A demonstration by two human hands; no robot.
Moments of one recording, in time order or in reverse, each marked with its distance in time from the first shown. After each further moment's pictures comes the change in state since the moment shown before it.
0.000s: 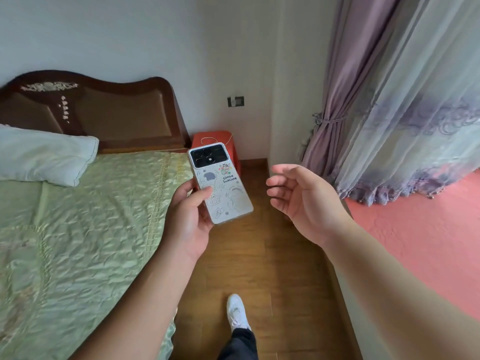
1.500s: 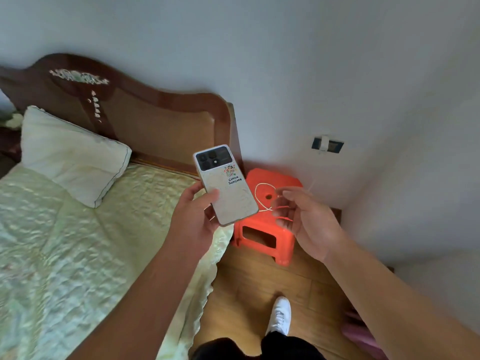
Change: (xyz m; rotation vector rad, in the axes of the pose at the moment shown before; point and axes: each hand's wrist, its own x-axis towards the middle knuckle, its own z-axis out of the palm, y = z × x) left_hand 0.632 0.149 0.012 -0.115 0.368 -0.046; right_hand 0.697 0.001 0.145 -0.169 -0.225 0.382
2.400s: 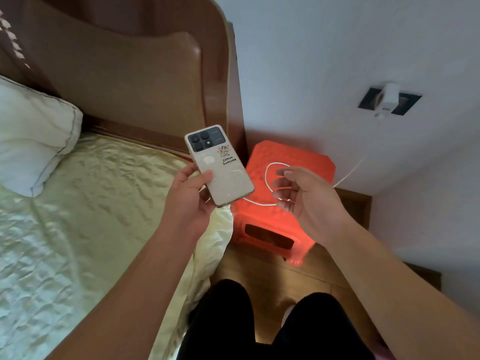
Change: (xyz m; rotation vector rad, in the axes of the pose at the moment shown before) left_hand 0.263 -0.125 -0.068 -0.036 0.069 -0.047; right_hand 0.256 0.150 -0.045 0.027 0.077 0.024
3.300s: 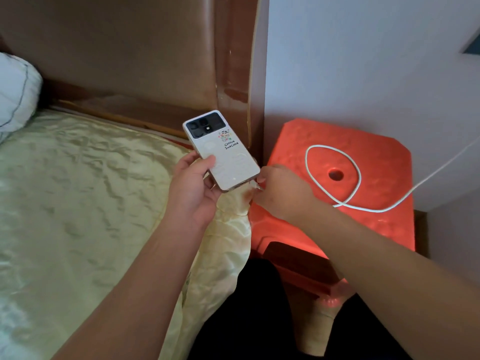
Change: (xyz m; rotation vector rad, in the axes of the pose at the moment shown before) left_hand 0.194 -0.107 -0.090 -0.127 -0.099 0.144; right_hand 0.217 0.193 0.007 -1.473 -0.029 -0.507
